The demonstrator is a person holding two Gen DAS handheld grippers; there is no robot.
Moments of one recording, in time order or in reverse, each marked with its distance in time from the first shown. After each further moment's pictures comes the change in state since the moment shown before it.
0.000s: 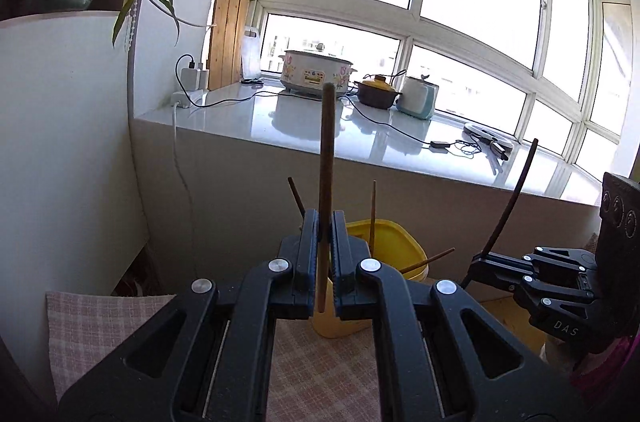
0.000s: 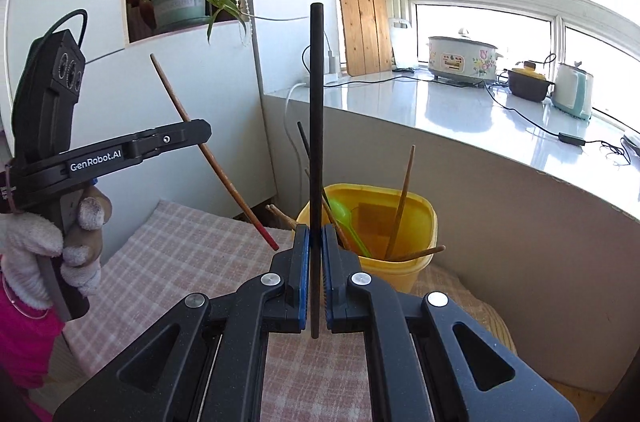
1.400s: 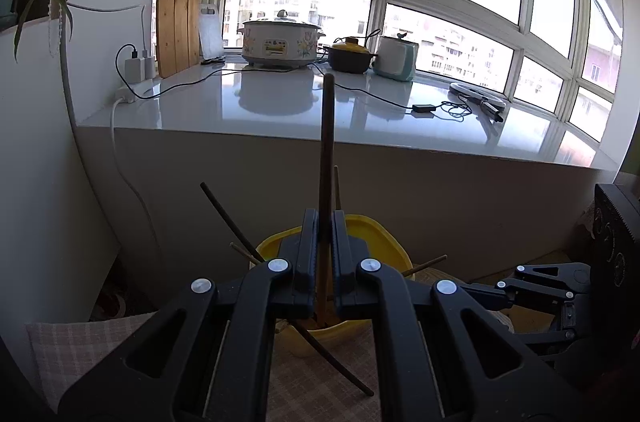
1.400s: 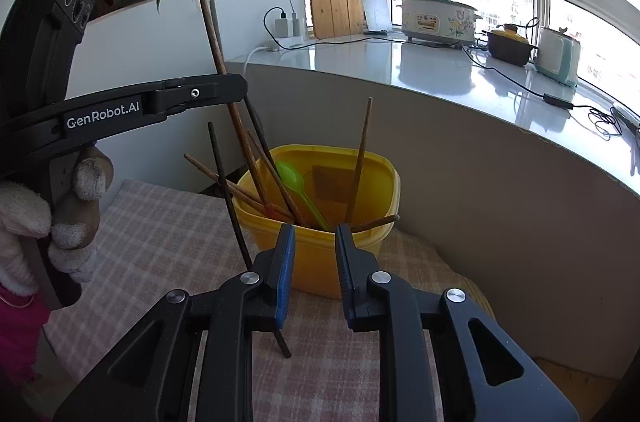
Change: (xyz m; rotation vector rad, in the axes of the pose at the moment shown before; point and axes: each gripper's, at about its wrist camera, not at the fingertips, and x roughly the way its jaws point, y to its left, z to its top) left arm 0.077 -0.049 0.002 0.098 0.122 -0.043; right arm 0.032 -0.036 -0.016 0.045 0.134 -0.075
